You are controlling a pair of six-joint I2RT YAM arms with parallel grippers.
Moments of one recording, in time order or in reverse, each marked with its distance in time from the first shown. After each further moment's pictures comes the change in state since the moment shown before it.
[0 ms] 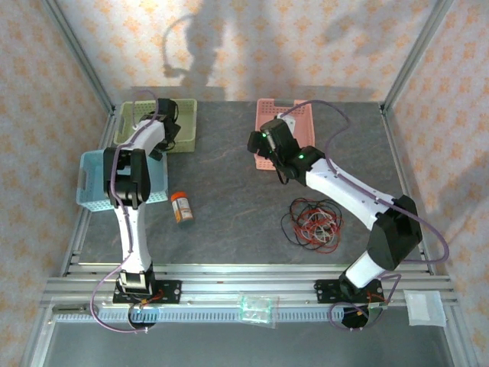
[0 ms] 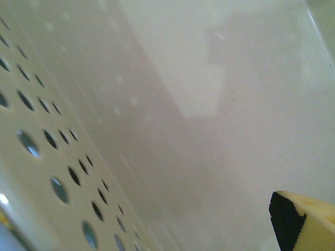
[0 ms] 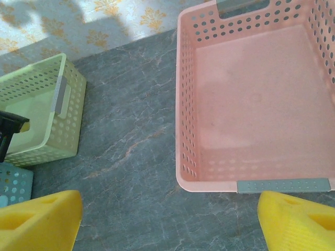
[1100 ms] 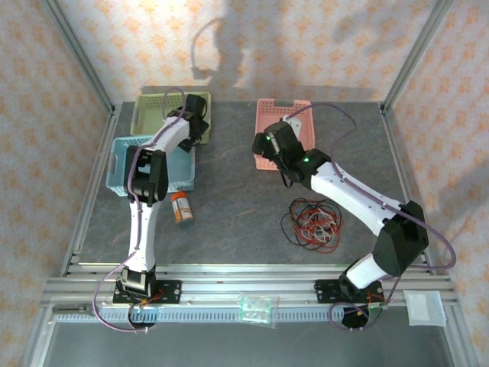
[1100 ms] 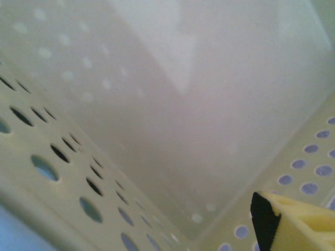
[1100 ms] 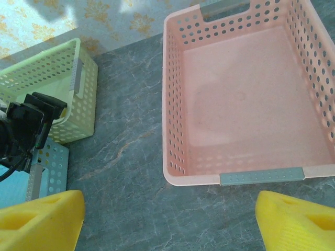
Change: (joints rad) left arm -0.160 0.123 0.200 -0.029 0.096 -0.008; right arm 0.000 -0.054 -0.037 -0.019 0.032 0.024
